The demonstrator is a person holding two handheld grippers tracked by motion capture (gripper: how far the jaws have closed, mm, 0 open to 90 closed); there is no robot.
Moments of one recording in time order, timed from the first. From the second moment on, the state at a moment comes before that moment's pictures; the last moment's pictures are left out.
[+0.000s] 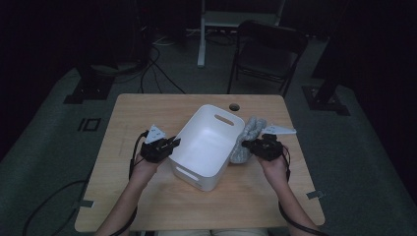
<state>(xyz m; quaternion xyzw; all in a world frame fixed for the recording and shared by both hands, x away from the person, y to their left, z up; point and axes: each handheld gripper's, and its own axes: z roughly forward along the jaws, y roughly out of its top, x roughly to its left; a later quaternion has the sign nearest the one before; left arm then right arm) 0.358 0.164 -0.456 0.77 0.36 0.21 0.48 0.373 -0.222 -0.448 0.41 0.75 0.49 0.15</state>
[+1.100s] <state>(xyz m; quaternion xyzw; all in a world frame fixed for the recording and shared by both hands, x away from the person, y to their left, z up) 0.359 0.162 -0.455 0.77 0.37 0.21 0.47 0.402 -0.212 -0.512 0.46 0.77 0.43 0.09</state>
